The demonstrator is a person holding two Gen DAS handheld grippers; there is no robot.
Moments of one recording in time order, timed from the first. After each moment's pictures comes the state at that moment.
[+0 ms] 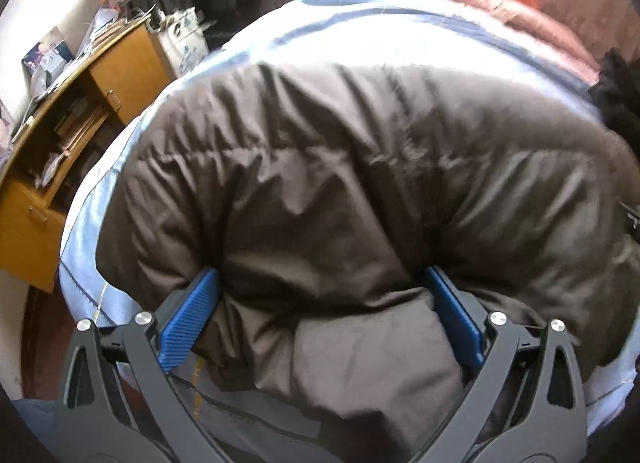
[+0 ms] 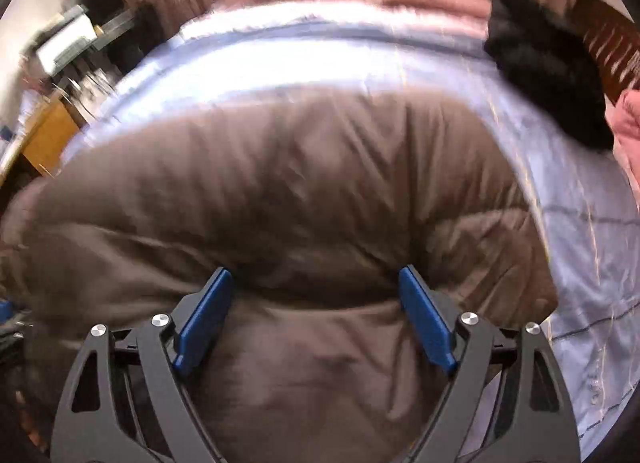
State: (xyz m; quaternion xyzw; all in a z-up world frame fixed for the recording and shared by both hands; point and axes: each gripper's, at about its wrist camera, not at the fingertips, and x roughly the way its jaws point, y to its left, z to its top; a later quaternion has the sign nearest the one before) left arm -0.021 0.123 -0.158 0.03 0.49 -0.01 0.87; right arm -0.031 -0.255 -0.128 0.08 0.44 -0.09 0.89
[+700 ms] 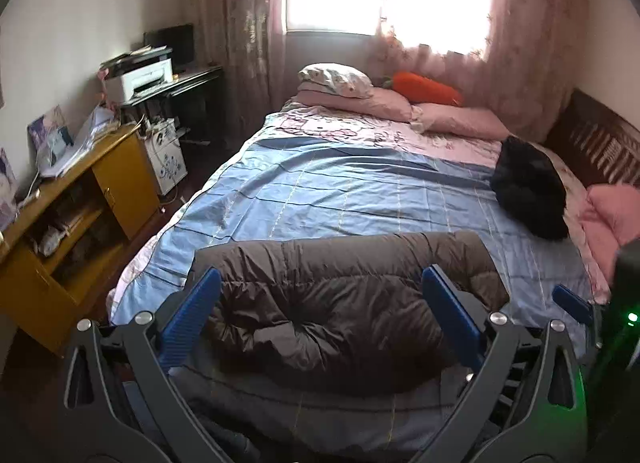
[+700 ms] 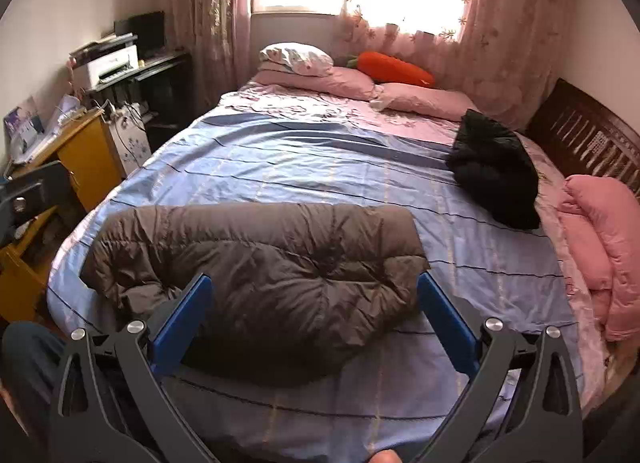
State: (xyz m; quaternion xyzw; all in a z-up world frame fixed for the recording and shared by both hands) left arm -0.152 0.077 0.084 0.02 0.33 -0.09 0.94; right arm -0.168 -0.164 0.039 0.01 0.37 -0.11 0.92
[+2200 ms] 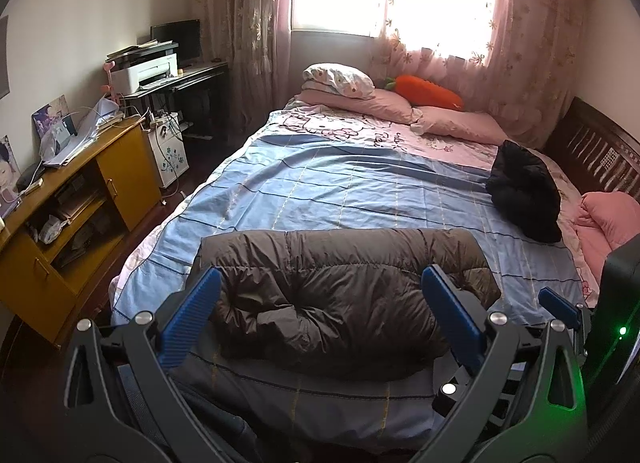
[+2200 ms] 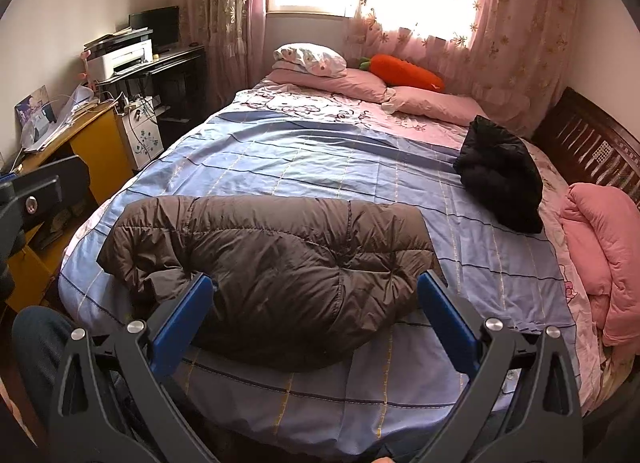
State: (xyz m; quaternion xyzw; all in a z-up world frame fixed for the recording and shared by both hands) left arm -0.175 0.093 0.092 0.00 0.34 -0.08 0.94; right arm -0.185 -0.133 0.049 -0.01 0.37 -0.09 0.92
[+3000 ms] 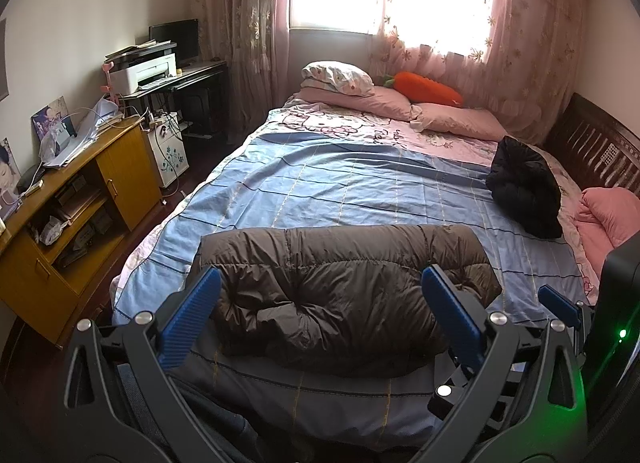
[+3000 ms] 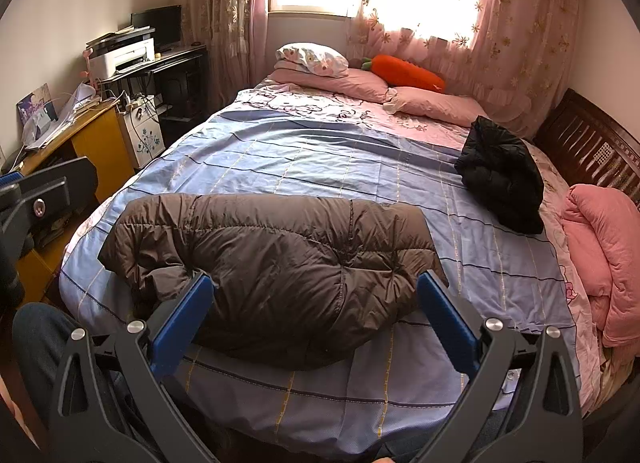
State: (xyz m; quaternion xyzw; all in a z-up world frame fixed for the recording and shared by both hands) left arm -0.176 0.094 0.089 0.00 0.34 -0.08 0.94; right arm -0.186 -0.132 0.048 -0.01 0.37 -0.09 0.92
